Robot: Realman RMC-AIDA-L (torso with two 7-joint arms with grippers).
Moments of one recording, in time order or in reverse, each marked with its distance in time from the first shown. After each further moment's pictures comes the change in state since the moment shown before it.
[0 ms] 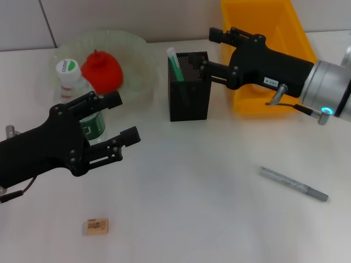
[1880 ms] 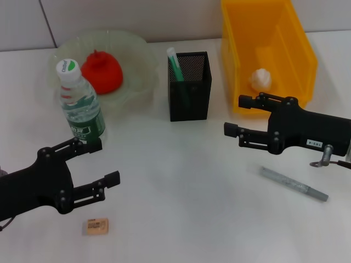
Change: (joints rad) left arm 0.105 0.010 -0.019 0.054 0.169 -0.086 0.018; right arm -0.137 -0.001 0.188 -0.018 -0.276 -0.307 0.099
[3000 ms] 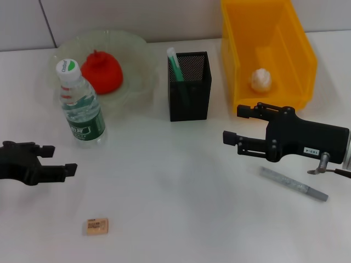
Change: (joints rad) left arm -0.098 -0.006 -0.090 0.445 0.650 -0.114 -0.797; right arm 0.013 0.000 0.006 0.062 -0.012 0.001 -0.007
